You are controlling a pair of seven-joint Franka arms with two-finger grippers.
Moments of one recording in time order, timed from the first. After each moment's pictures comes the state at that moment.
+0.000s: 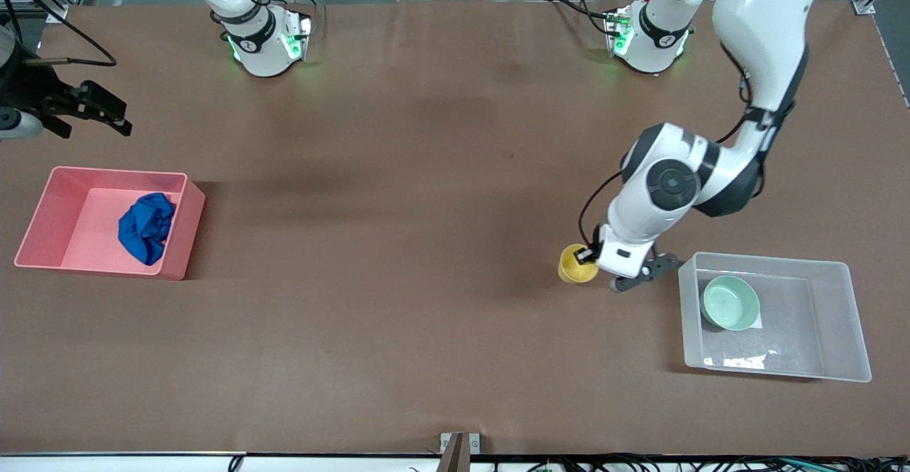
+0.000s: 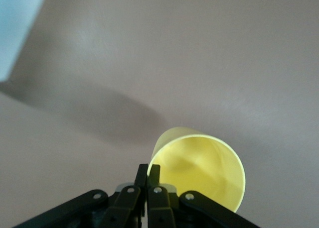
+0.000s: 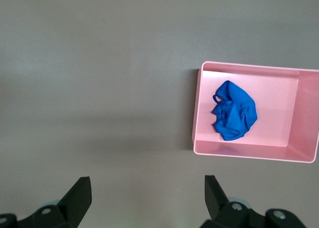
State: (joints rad) left arm -0.02 0.47 -0.39 -1.71 0.19 2.22 -0.89; right arm -0.03 -0.16 0.00 -1.76 0.02 1.62 -0.04
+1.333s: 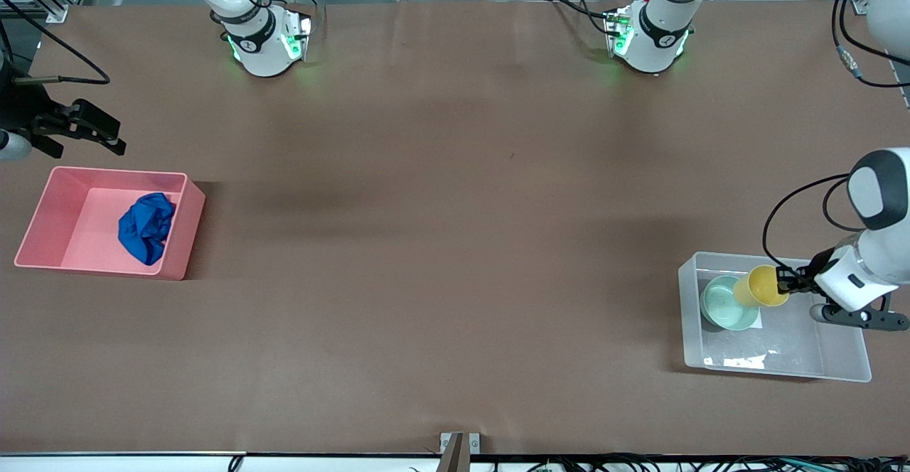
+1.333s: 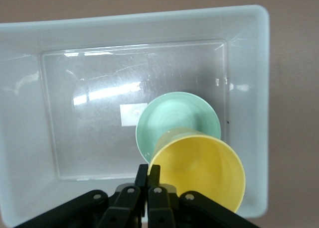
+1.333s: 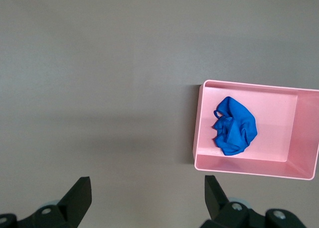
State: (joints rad) left arm 0.42 0.59 -0.37 -1.53 0.23 2.12 0.16; right arm -0.01 -0.06 0.00 -1.65 0.02 1.61 -0.04
